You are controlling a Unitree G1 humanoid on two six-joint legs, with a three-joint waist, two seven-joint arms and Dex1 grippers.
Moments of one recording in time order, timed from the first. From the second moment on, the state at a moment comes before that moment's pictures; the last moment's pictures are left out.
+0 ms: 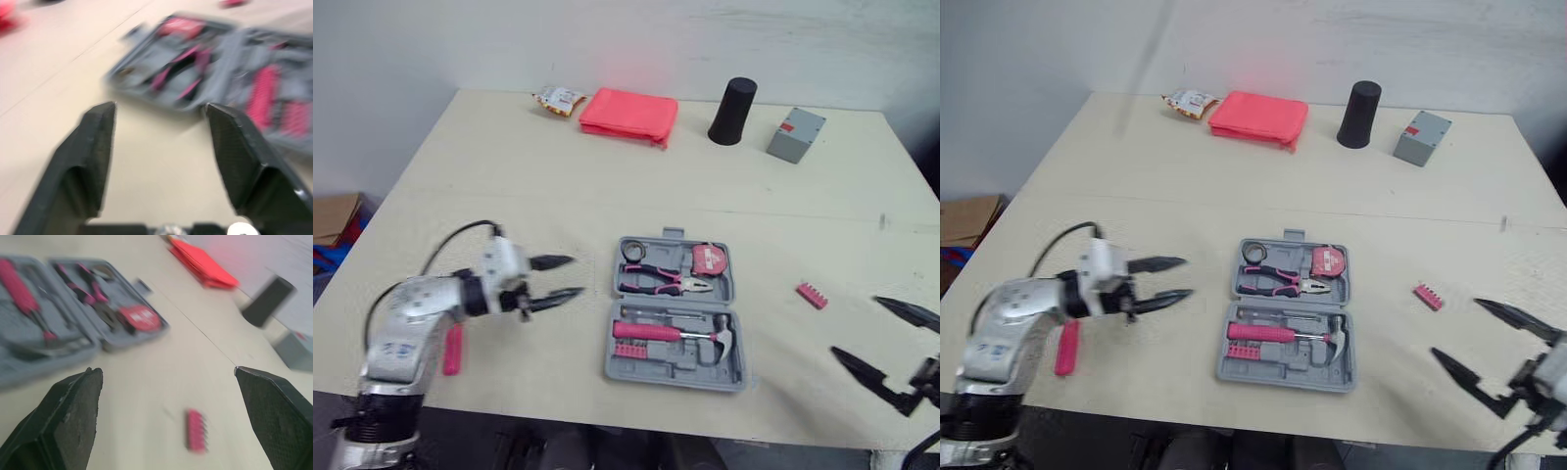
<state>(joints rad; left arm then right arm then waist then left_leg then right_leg) -0.16 0.71 0.29 -0.02 -0.39 0.14 -0.97 0.52 -0.67 -0.79 -0.09 0.55 -0.34 1.14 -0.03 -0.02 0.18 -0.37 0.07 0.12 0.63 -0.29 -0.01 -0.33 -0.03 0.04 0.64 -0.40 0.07</state>
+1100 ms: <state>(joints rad) -0.21 0.79 0.34 -0.06 -0.61 0.30 -0.94 0.40 -0.77 -0.61 0.01 0.52 -0.08 0.89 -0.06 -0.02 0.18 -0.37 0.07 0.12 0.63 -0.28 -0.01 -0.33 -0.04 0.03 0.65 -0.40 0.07</state>
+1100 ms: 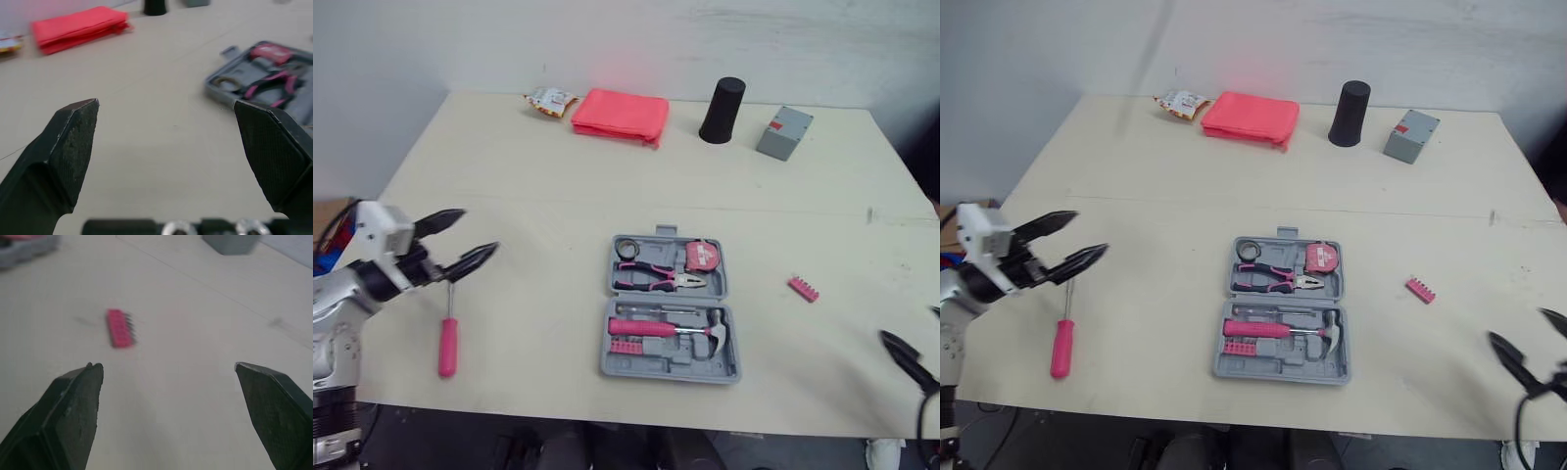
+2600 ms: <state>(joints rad) -0.28 0.73 0.02 -0.51 -0.84 0.63 -1.04 -0.18 -0.79 -0.28 0.52 0.35 0.01 1.11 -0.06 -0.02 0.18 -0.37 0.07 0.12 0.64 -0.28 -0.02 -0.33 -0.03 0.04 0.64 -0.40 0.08</state>
